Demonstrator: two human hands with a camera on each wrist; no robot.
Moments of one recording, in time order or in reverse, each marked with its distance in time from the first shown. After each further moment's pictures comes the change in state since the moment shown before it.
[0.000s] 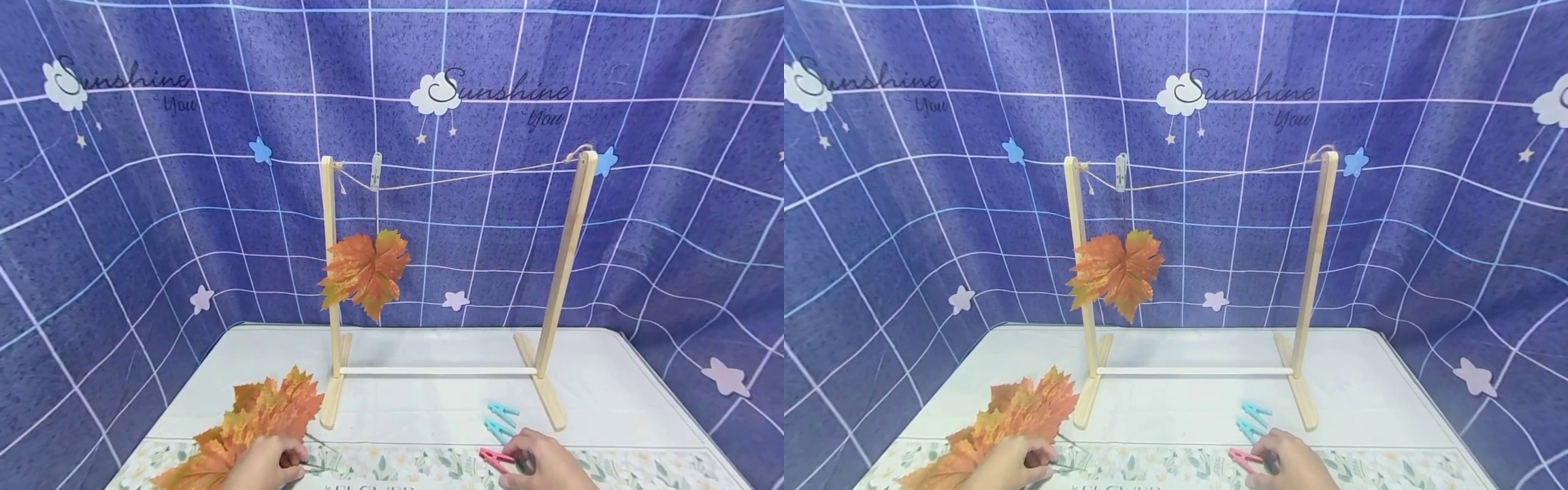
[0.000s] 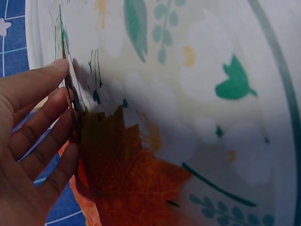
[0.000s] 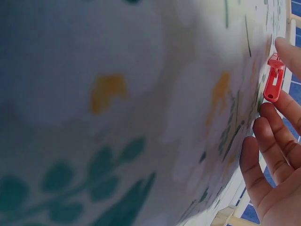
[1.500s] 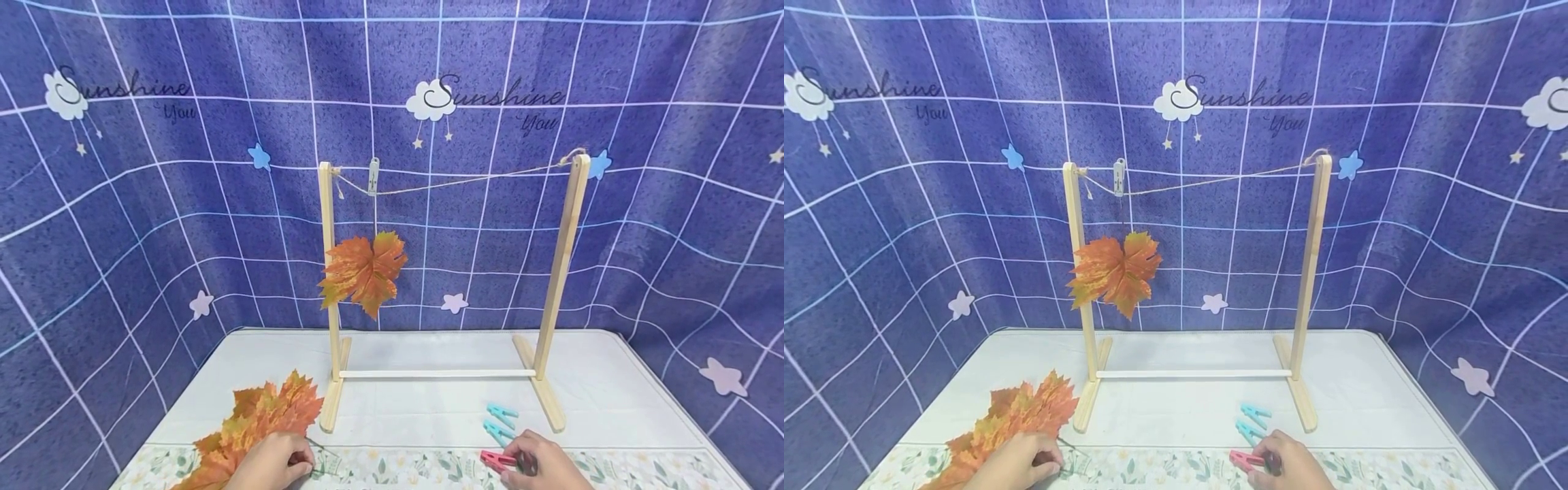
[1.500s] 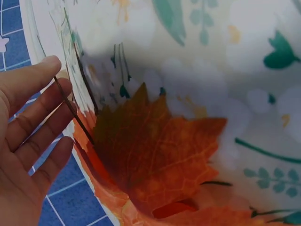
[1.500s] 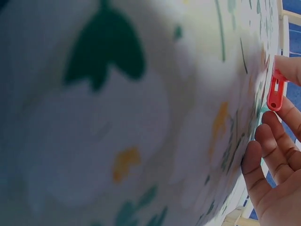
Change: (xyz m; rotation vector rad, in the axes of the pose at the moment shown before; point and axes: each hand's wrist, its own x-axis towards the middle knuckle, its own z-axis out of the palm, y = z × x) left_hand 0.006 0.016 -0.006 0.154 0.002 0.136; right_hand -0.002 0.001 0.002 0.106 -0.007 0.084
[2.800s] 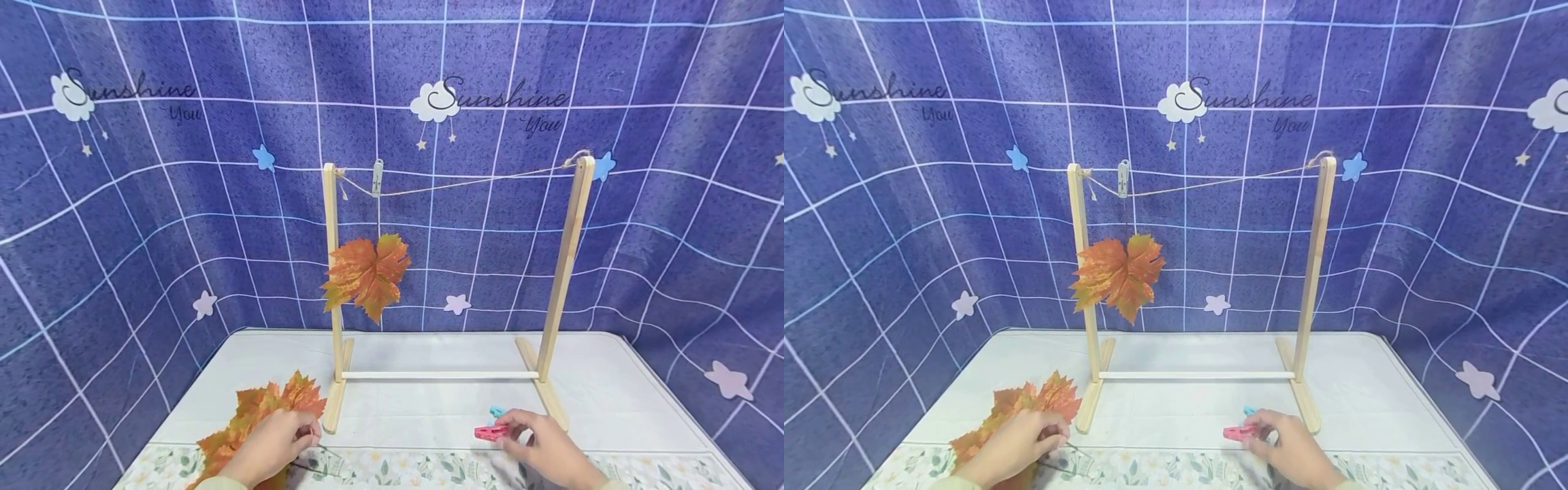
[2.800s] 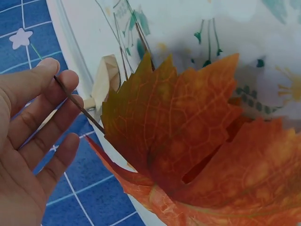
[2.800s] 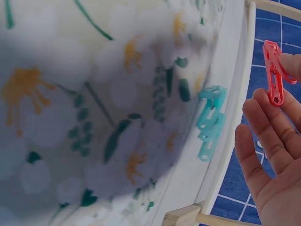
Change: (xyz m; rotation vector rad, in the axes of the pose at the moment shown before) left_hand 0.011 0.020 -0.023 0.068 0.122 0.061; right_hand 0.024 -0.025 -0.019 0.033 0.103 -0.210
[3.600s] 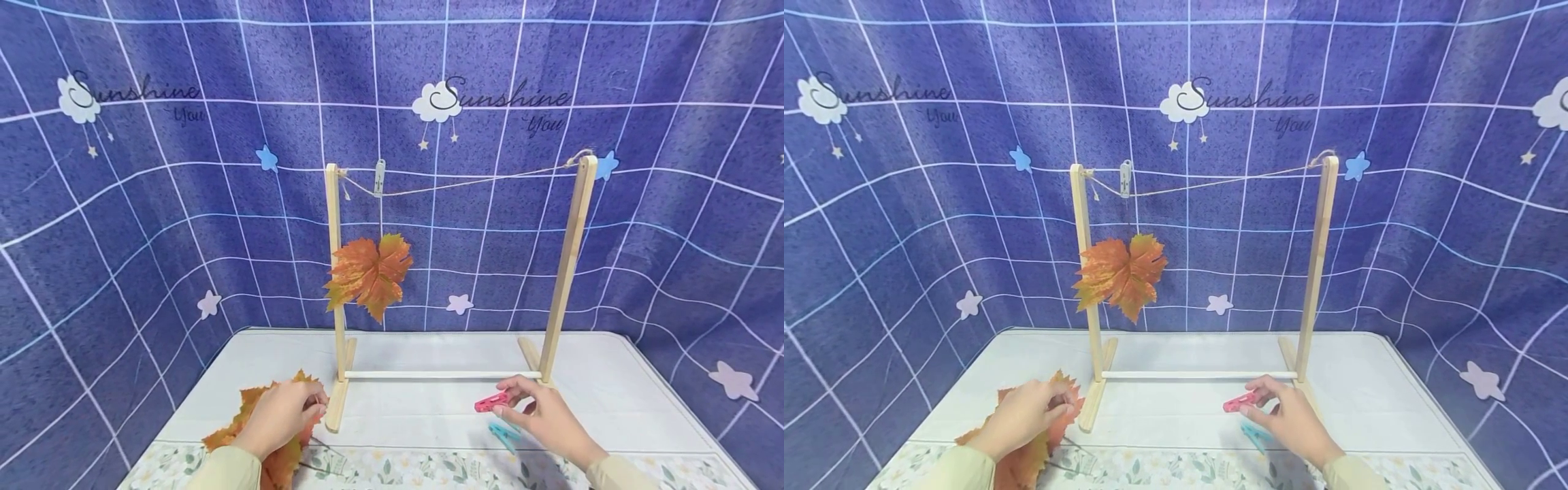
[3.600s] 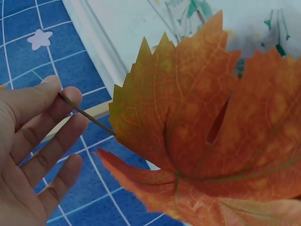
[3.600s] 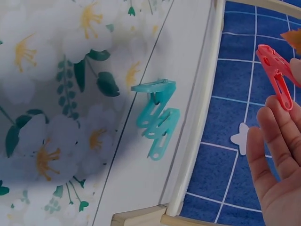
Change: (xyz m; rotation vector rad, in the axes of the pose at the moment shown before) left_hand 0.018 0.033 -0.029 0.222 0.180 -0.043; right_hand 0.028 -0.019 -0.018 -0.011 0.206 0.019
